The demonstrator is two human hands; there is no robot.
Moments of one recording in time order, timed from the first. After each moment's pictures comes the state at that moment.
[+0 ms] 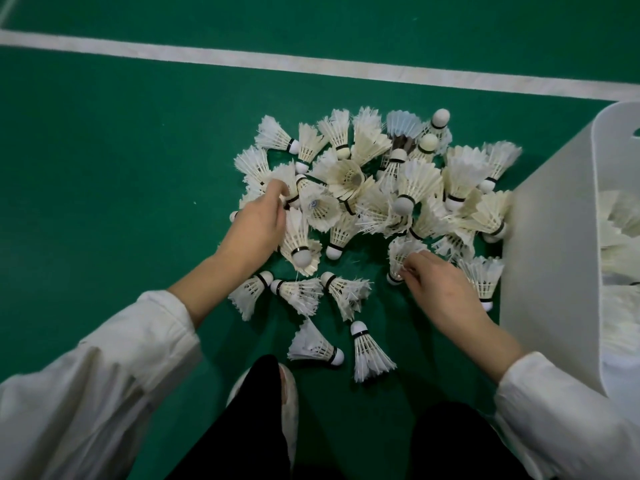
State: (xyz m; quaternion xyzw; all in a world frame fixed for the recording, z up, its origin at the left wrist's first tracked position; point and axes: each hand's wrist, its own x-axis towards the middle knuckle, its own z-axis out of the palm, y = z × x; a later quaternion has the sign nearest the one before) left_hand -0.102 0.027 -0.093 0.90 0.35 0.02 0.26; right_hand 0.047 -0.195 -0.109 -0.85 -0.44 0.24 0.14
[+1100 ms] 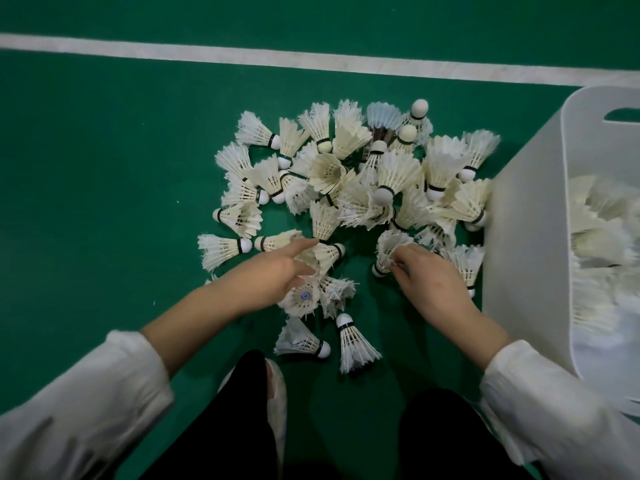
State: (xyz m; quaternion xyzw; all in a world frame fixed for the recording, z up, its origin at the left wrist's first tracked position) left_hand -0.110 -0.020 -0.095 0.94 0.10 -0.23 0.22; right_hand 0.053 -0.205 -0.109 -0.86 -0.45 0.23 0.12
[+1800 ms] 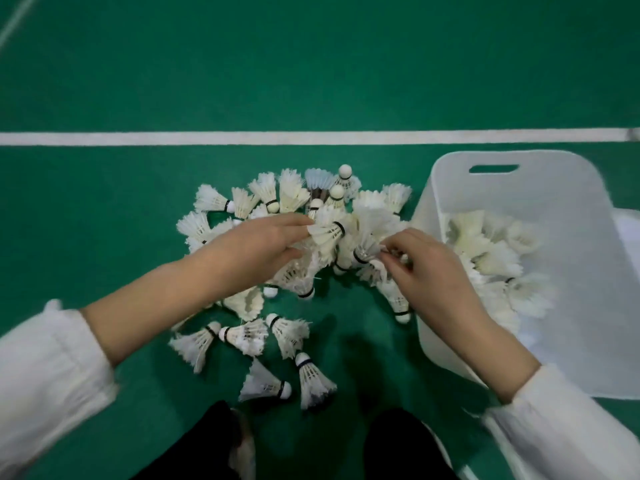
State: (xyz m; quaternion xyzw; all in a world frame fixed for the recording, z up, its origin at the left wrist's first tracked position) left_hand -0.014 -0.039 0.038 0.98 0.05 -0.13 0.16; right_hand 0.097 -0.238 0.018 -0.86 -0.40 0.13 0.28
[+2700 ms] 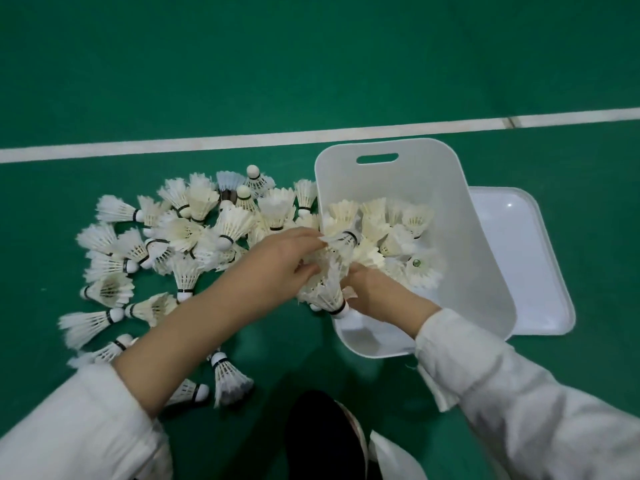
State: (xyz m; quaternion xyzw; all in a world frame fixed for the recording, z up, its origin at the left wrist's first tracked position) left_hand 0.055 -0.187 0.031 0.95 0.06 -0.08 0.29; right_hand 0.158 -0.335 -0.072 -0.84 -0.44 0.33 0.01
